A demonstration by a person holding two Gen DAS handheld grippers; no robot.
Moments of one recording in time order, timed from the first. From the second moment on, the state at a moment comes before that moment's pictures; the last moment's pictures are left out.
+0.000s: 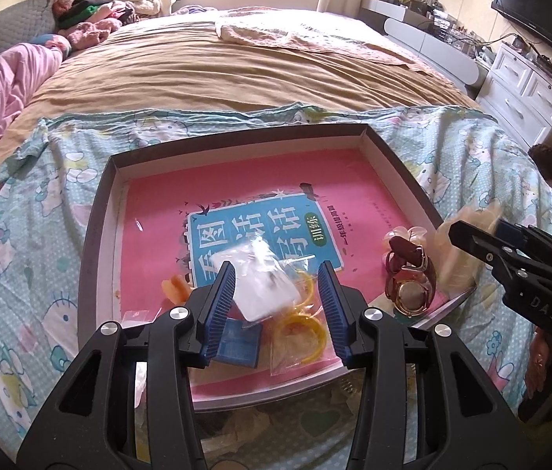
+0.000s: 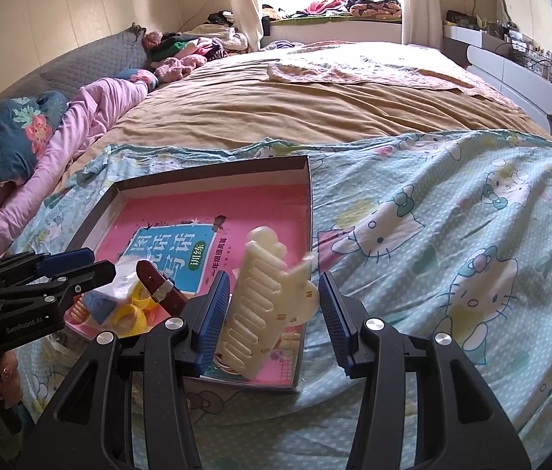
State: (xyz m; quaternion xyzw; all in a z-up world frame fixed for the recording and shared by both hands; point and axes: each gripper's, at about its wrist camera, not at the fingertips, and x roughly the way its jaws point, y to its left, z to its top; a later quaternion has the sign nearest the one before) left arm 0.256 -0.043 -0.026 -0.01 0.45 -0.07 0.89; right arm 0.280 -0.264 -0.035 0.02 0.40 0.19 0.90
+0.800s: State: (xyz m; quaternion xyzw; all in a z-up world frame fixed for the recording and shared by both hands) left arm 0.215 -0.023 0.004 -0.03 0.41 -0.05 0.91; right arm 0.227 -0.289 0.019 0.06 0.33 0.19 0.92
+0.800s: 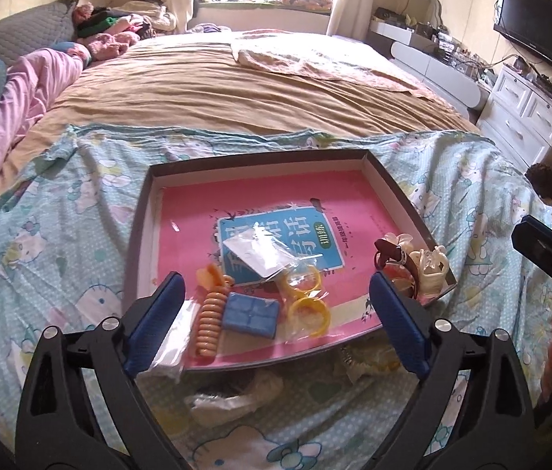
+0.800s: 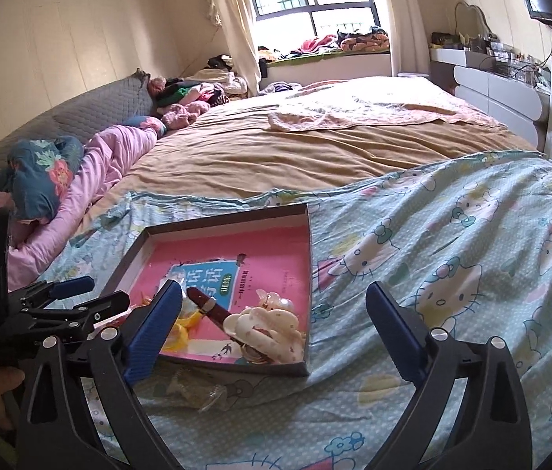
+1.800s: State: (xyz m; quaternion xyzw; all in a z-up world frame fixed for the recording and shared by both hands) left arm 0.155 0.035 -0.019 -0.04 0.43 0.00 0.90; right arm 0.186 -0.228 -0.009 0.02 0.38 0.23 0.89
